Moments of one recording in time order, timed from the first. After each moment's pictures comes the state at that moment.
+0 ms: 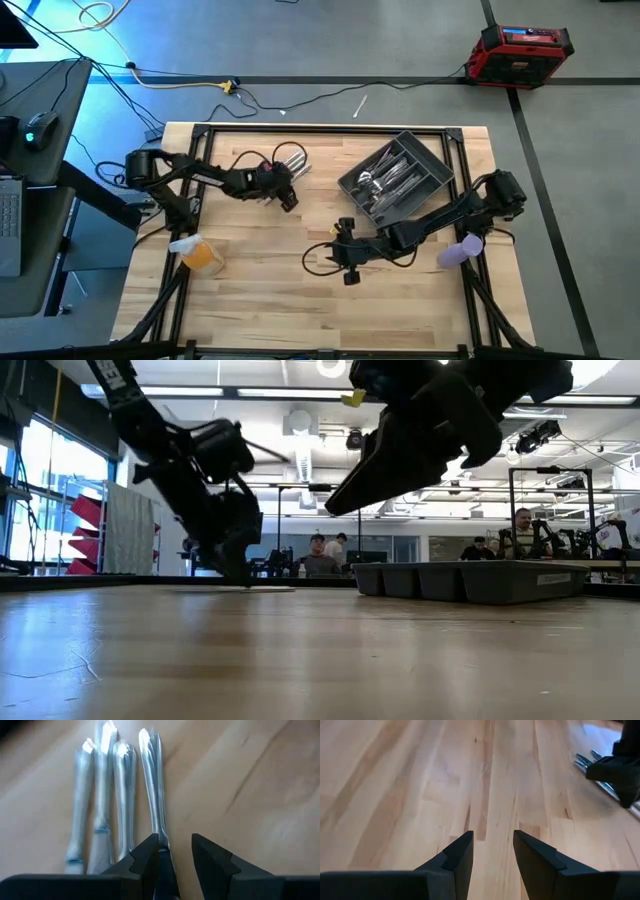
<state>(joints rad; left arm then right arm) 0.28 1.65 0.63 0.09 -0.31 -0.26 0.34 1.78 1.00 0.06 0.30 -0.01</state>
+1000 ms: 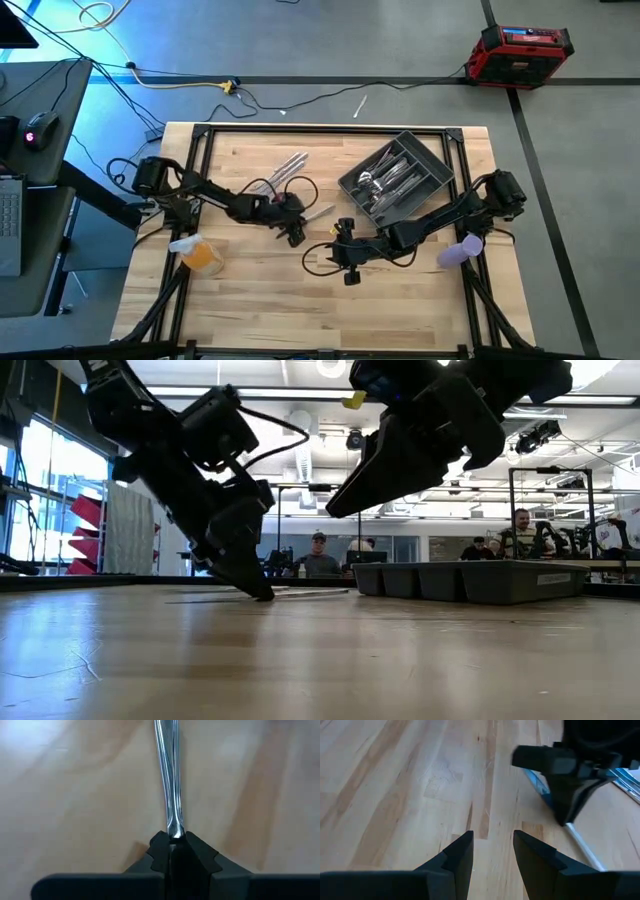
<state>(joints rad) -0.08 1.74 0.67 0.19 -0.17 -0.48 0.33 1.79 1.00 0.06 0.28 -0.01</state>
